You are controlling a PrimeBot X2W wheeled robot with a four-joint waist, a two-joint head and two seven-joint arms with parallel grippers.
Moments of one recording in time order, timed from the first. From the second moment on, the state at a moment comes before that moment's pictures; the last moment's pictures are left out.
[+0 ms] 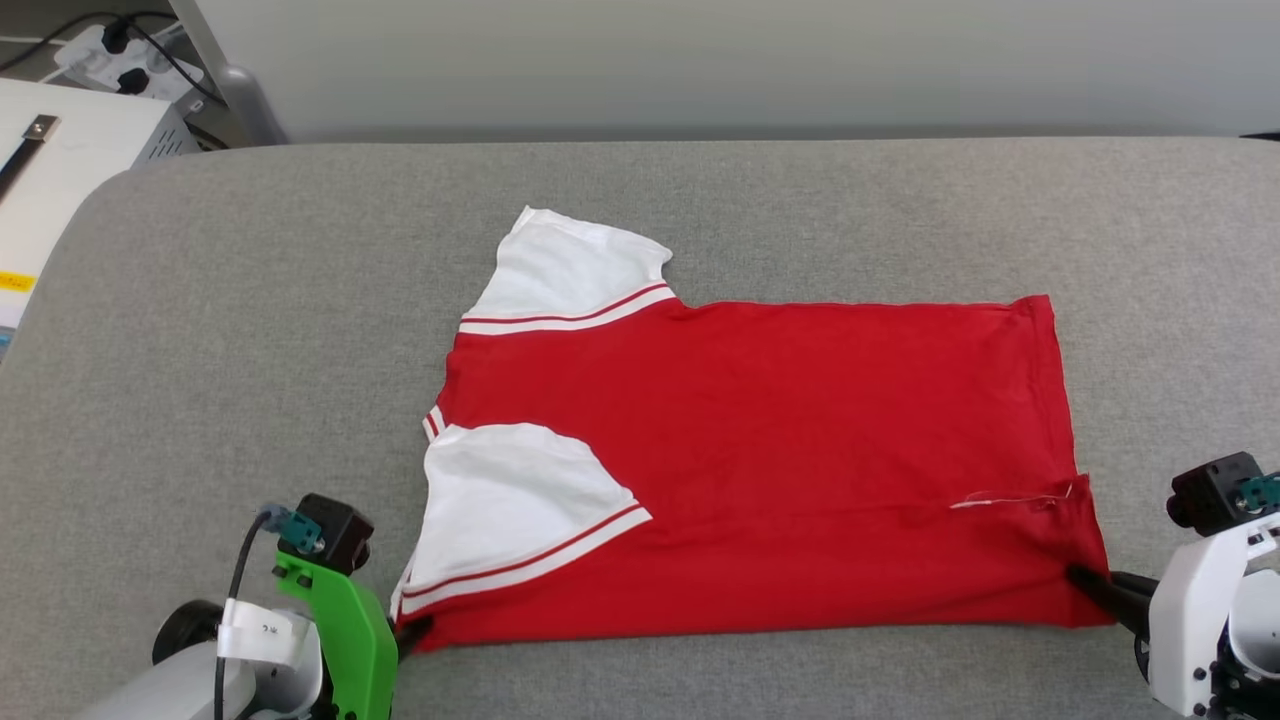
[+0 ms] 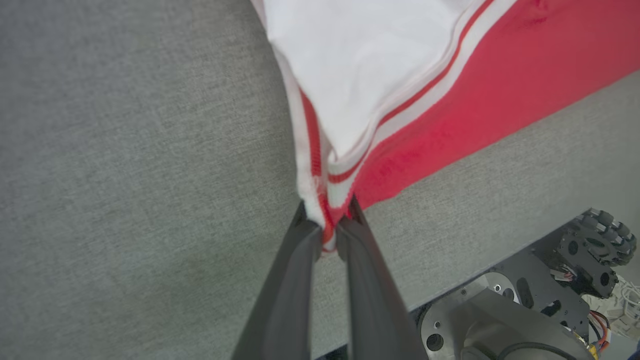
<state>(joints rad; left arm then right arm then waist) -0.42 0.83 -1.02 0.10 -1.12 0.05 0.30 -0.17 -0.76 0.51 0.14 0.95 0.13 0.40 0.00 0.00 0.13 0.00</state>
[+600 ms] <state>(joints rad) -0.42 0.80 -1.00 0.21 -1.10 0.03 0.20 -0.17 -0.66 0.45 0.27 0.87 0.13 0.23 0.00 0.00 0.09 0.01</state>
